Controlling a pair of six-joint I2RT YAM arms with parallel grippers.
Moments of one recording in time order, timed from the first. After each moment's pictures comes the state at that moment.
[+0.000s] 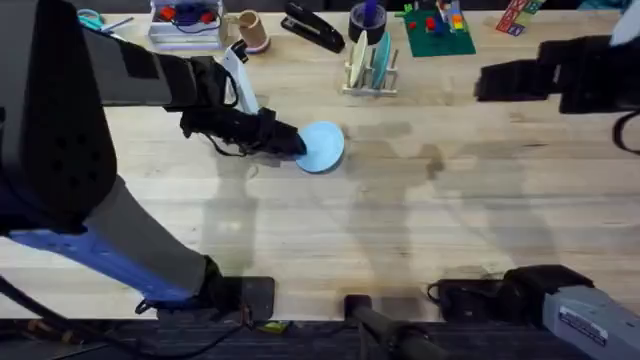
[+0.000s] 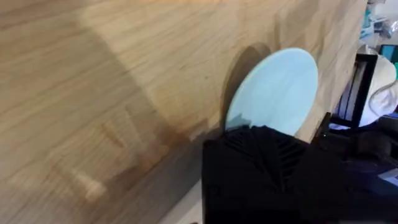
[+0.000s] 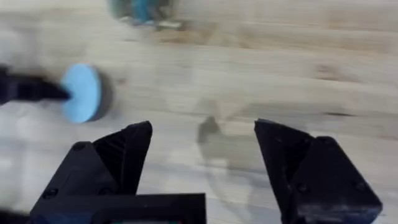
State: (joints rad) left arm 0.05 1.84 0.94 -0.66 0.92 0.20; right arm 0.08 1.02 1.21 -1.09 -0.11 0.05
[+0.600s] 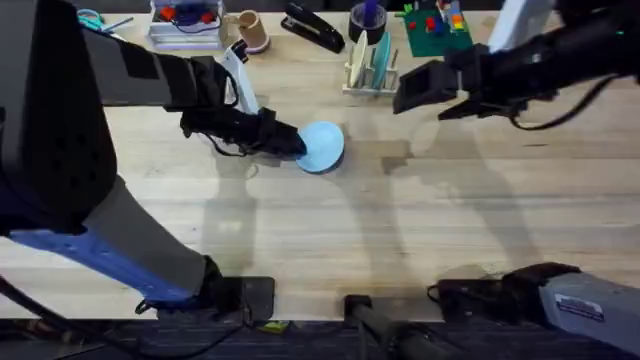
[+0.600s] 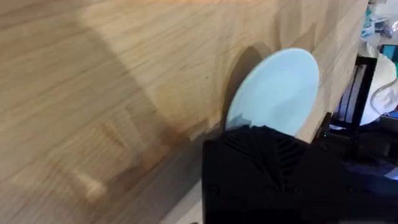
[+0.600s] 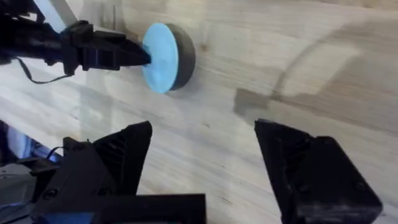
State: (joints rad) left arm 0.05 1.84 0.94 -0.66 0.92 0.19; right arm 0.23 1.31 1.21 -1.03 -0.41 0.21
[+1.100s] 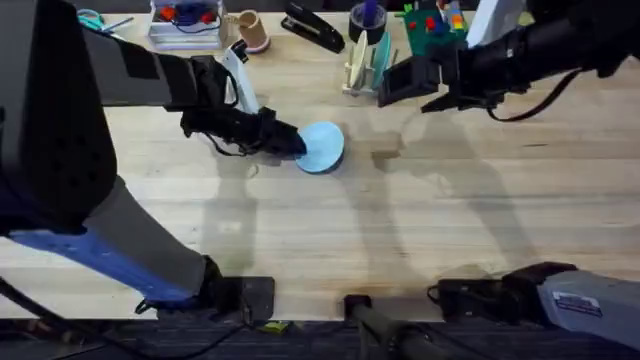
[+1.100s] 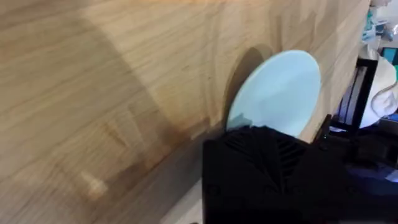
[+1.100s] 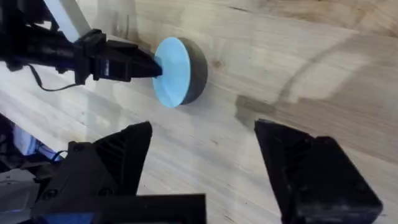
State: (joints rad) left arm 0.05 1.84 0.94 -0.65 0.91 0.18; right arm 0.26 1.37 1.21 -0.93 -0.44 0.22
